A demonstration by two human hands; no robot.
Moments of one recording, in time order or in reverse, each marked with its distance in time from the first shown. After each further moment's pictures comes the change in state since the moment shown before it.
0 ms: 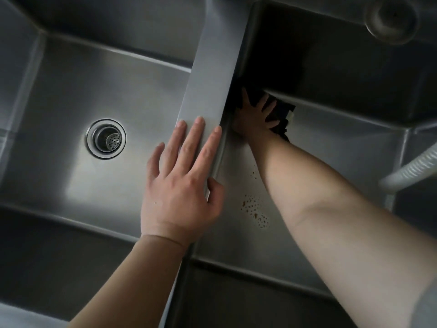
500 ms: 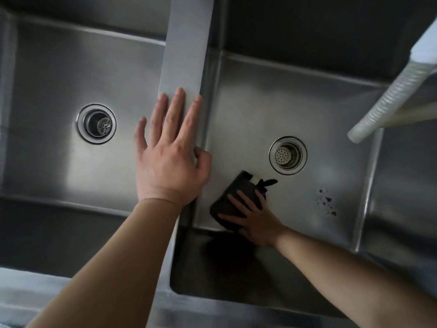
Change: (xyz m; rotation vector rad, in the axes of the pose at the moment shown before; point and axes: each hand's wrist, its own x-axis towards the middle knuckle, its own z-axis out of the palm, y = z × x) left_hand 0.000 0.003 -0.003 0.047 -0.047 -0.012; right_hand -0.225 0.242 0.124 -0.599 -0.267 -0.919
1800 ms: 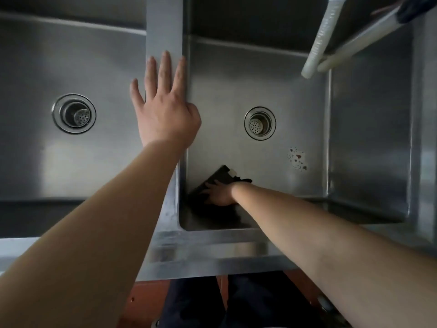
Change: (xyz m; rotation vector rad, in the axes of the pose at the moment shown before) left_hand -0.005 -0.003 0.004 -0.039 -0.002 0.043; right_hand 0.031 -0.094 -0.096 0.327 -0.641 0.223
